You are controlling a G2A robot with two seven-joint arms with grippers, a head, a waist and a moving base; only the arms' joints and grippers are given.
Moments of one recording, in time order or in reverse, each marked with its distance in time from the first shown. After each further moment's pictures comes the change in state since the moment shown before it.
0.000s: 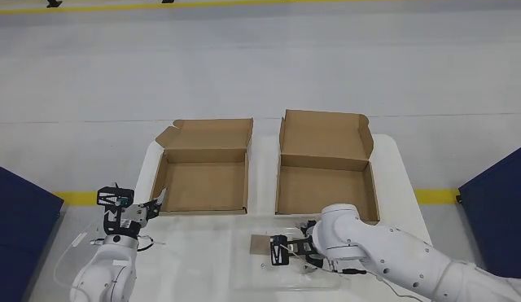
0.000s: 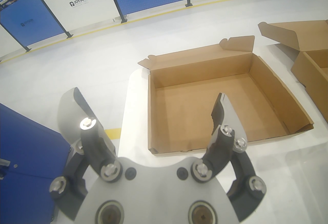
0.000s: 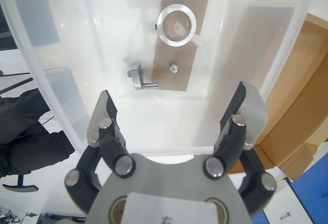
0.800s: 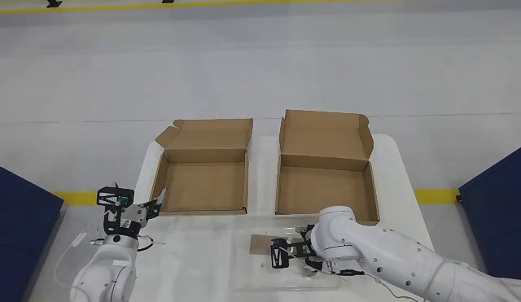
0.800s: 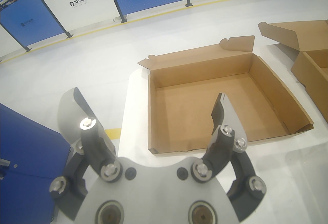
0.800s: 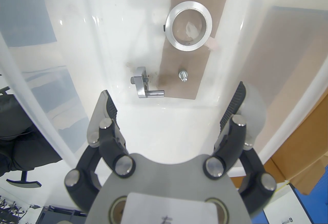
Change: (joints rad) left arm 0.000 0.000 0.000 0.000 0.000 0.000 0.000; right arm -0.011 -0.017 -0.022 0.060 -0.014 -0.020 -0.039
